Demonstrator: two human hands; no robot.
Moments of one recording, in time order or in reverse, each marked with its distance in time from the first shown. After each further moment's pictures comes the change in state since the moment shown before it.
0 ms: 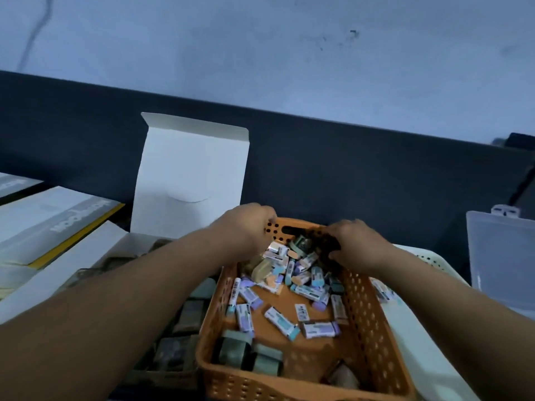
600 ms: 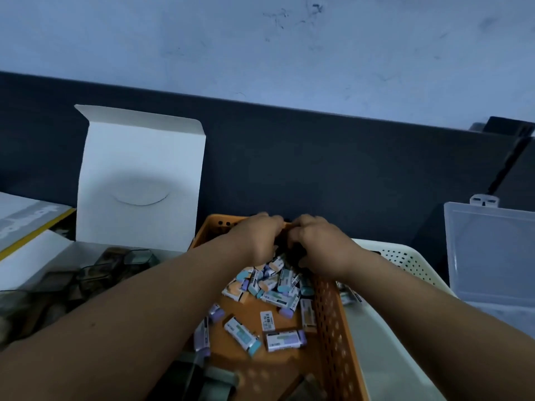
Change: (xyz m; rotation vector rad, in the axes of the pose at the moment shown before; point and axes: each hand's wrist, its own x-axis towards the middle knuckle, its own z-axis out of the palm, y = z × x) left_hand 0.070 0.038 0.063 0.088 -0.152 0.102; right_hand 0.009 0.011 0.009 0.076 0.022 -0.196
